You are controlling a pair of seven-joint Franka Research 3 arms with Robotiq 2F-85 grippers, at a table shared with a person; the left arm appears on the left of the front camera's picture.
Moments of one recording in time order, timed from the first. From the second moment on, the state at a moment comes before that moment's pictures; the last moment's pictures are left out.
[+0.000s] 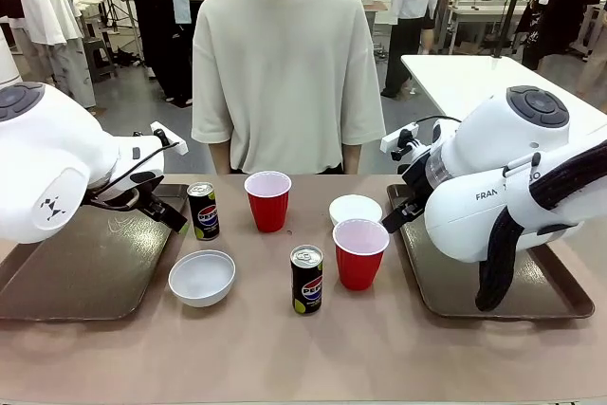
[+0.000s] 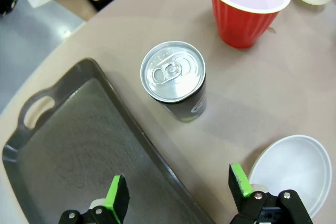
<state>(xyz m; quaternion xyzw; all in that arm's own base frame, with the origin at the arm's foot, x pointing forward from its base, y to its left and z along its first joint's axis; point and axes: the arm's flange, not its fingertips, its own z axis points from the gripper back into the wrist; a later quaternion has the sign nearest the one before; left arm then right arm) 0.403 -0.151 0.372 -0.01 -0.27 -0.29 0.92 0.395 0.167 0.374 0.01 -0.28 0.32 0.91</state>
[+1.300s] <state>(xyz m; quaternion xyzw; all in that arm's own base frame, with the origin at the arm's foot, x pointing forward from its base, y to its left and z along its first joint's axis) 0.359 -0.123 0.466 0.00 -0.18 -0.35 0.92 0.293 0.155 0.531 -0.04 -0.22 0.25 0.94</state>
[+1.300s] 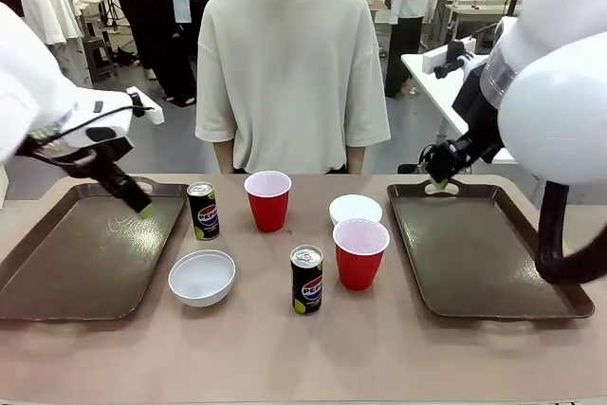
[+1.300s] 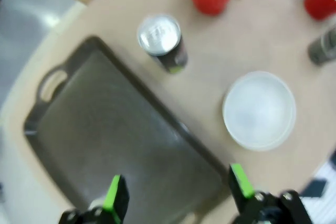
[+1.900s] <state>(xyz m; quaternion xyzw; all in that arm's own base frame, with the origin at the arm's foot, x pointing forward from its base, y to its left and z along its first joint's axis) 0.338 -0.104 0.492 0.00 -0.17 -0.37 0.91 0.286 0.156 0.531 -0.02 -0.21 0.25 0.95</state>
